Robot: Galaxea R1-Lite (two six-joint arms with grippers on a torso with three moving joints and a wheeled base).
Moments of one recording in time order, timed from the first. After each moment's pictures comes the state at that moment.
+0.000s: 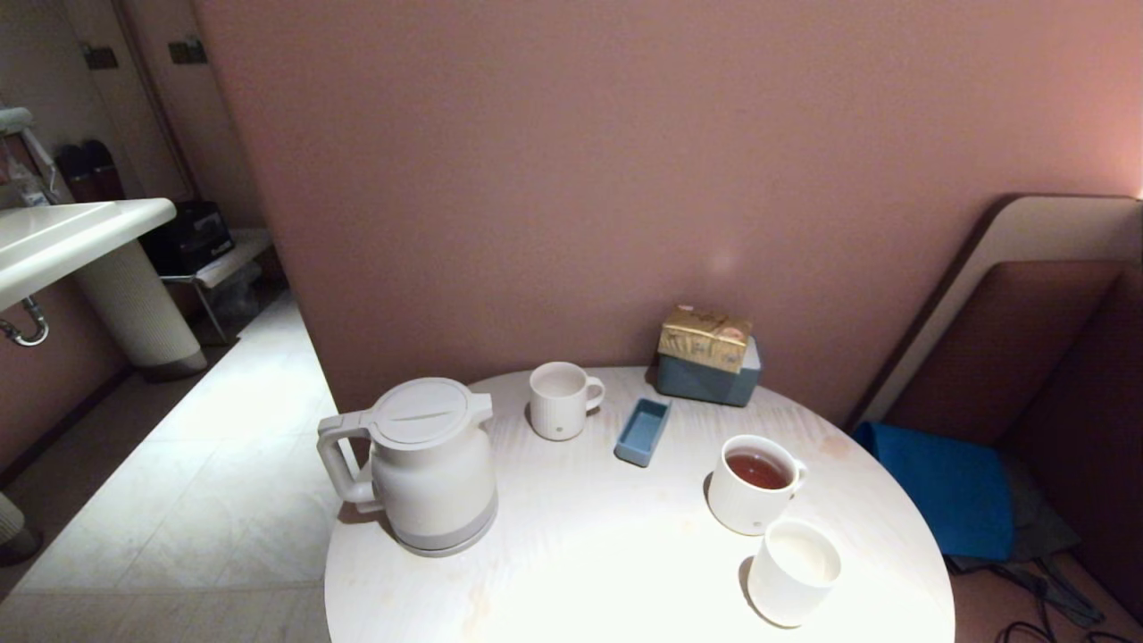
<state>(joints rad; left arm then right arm) 0.00 0.00 -0.04 0.10 0.00 0.02 0.01 0.00 -0.06 0.15 0.04 -0.06</state>
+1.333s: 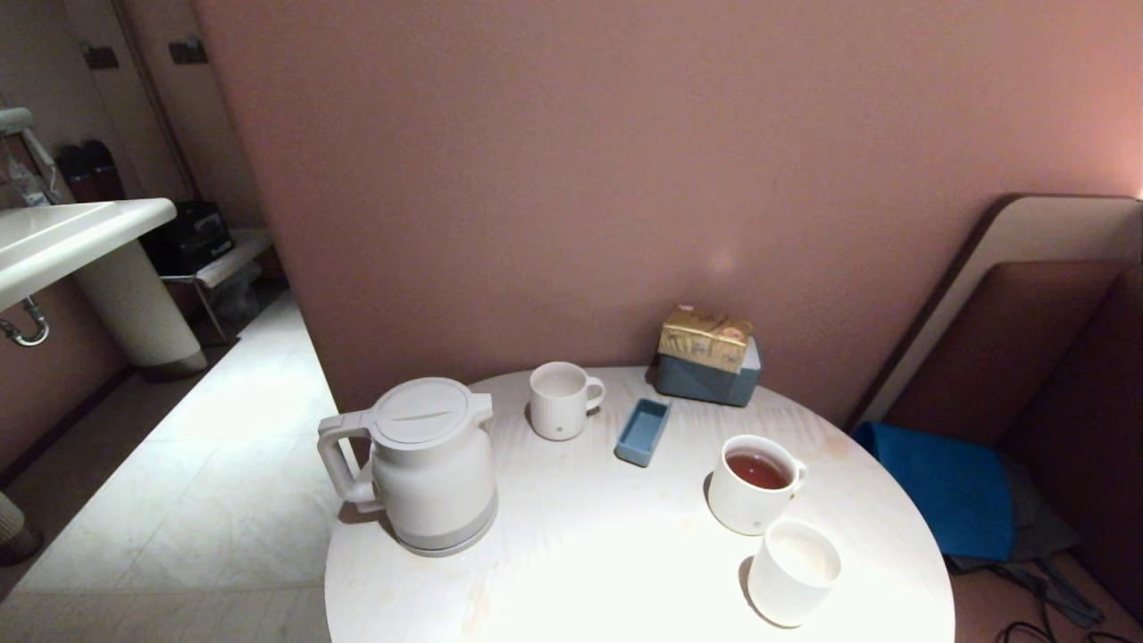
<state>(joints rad) 0.00 0.13 -0.22 0.13 0.00 0.00 0.01 0.00 -0.06 0.15 0.04 -0.06</state>
